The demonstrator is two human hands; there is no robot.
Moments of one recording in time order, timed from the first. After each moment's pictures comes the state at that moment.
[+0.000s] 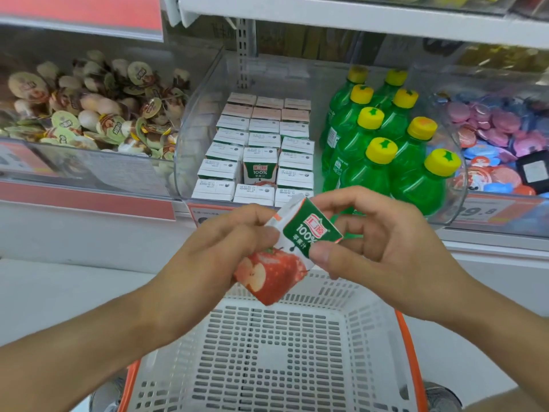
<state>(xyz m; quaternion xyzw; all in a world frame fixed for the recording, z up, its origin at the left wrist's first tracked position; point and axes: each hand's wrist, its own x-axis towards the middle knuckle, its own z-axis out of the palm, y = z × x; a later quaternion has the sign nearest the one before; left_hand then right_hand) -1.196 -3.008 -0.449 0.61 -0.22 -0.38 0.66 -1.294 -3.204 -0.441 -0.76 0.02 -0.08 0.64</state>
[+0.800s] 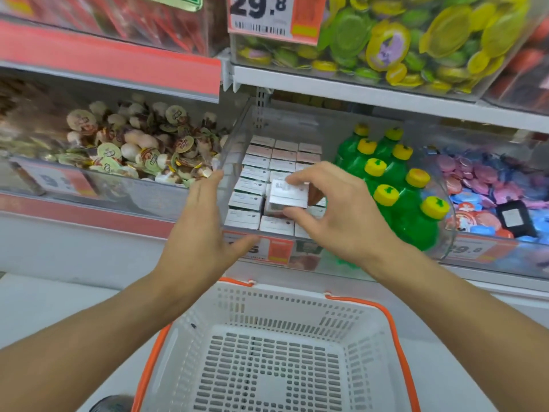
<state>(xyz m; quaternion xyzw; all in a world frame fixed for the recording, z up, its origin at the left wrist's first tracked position) -1.142 -2.986 -0.458 0.88 -0.27 0.06 0.39 -1.206 -3.188 -0.424 -0.94 -0.07 -0.27 0.18</state>
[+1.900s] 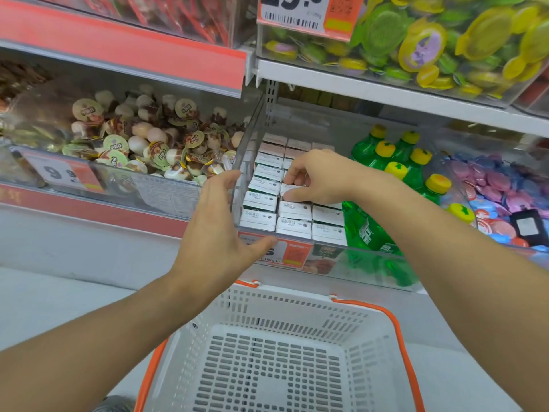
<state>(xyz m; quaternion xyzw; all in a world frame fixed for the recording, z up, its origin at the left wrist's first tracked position) -1.130 -2.984 -0.470 0.84 -0.26 0.04 0.47 -1.114 -3.198 -0.403 -1.00 0.00 0.06 0.07</state>
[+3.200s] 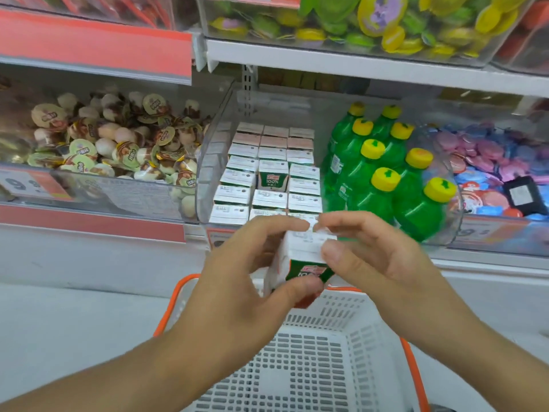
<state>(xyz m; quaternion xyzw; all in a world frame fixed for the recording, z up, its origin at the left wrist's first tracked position) -1.210 -3.006 -0.452 0.71 -0.36 -0.09 0.60 -1.298 -3.173 -0.428 -0.76 0.14 -0.09 0.63</state>
